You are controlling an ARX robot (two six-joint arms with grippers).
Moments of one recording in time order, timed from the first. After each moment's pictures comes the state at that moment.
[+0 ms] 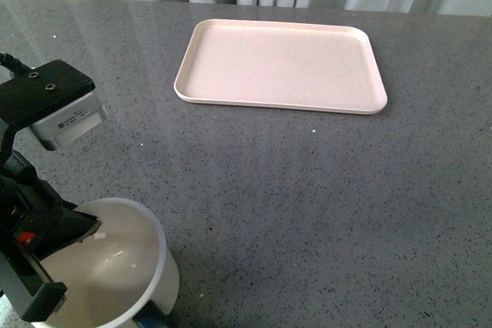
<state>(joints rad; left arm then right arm) -0.29 1.54 0.58 -0.12 0.28 0.35 0.00 0.00 0.02 0.00 0.00 -0.01</state>
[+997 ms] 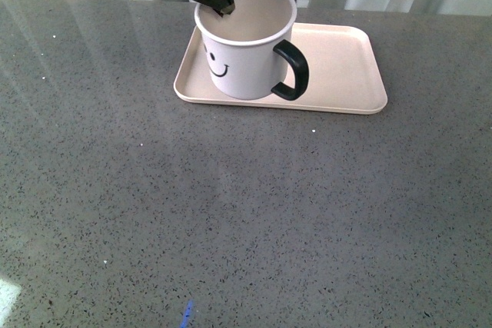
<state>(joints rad) -0.38 2.11 1.66 -0.46 0.29 0.38 0.00 0.00 0.02 0.00 0.00 -0.01</state>
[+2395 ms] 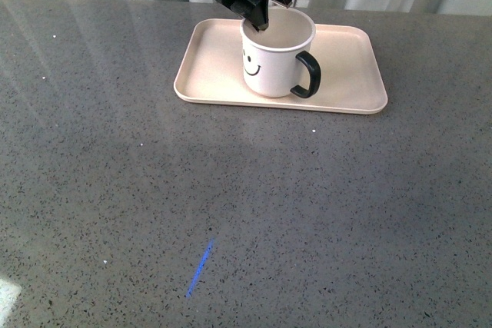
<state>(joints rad) -0.39 2.88 2.89 -1.04 0.31 0.46 0.00 0.00 0.02 0.00 0.00 -0.01</state>
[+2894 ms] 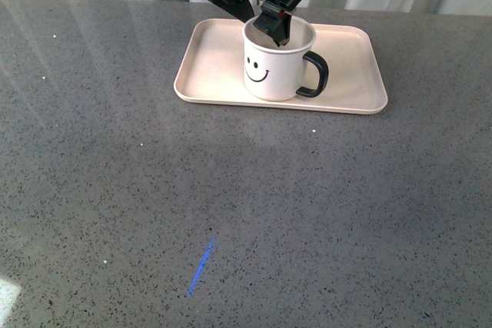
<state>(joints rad) -0.39 2.89 2.89 -1.04 0.35 0.46 0.00 0.00 0.02 0.00 0.00 -0.01</state>
